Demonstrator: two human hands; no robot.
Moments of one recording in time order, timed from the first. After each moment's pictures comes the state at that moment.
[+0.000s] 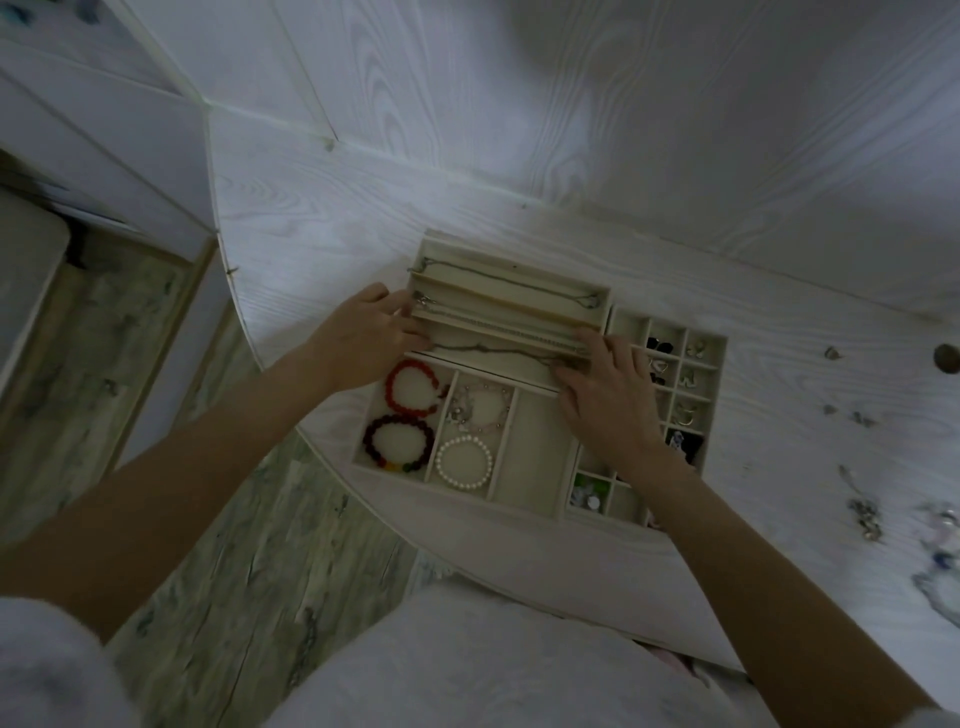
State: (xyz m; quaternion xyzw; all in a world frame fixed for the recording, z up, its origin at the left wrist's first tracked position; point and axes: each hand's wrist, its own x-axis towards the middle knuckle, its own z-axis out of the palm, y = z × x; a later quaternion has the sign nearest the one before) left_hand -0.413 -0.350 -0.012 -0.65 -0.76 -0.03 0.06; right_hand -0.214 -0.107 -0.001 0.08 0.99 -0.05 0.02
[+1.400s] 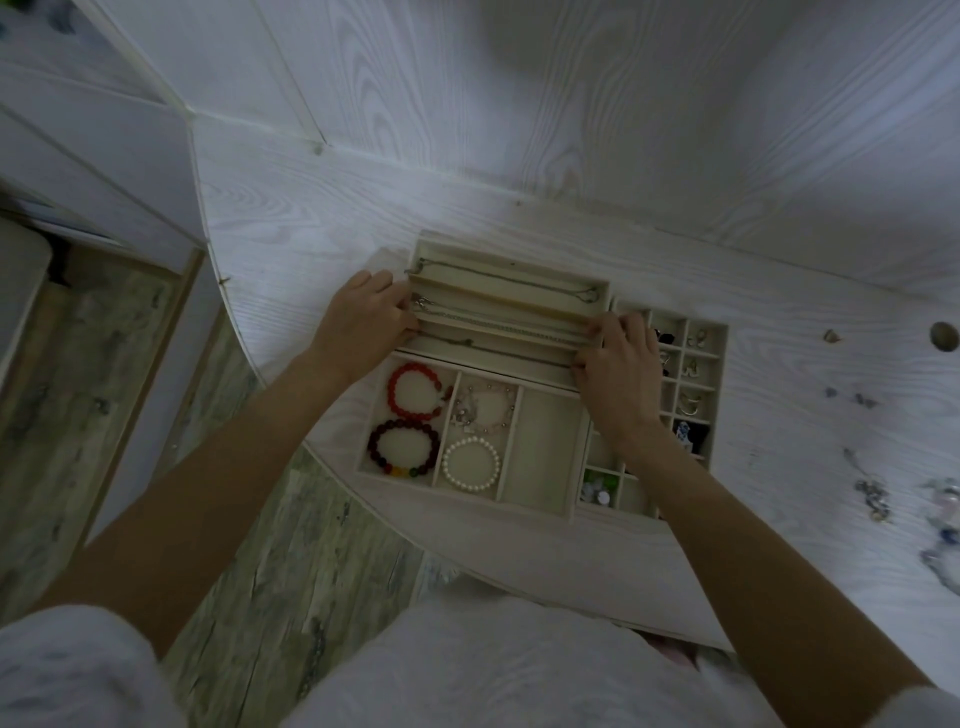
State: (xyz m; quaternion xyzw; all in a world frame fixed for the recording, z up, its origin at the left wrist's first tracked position) left_hand -0.416 -0.335 0.003 -0.56 -0.83 0.01 0.03; right_hand -0.234 -0.103 -0.016 0.17 0.99 0.00 -0.03
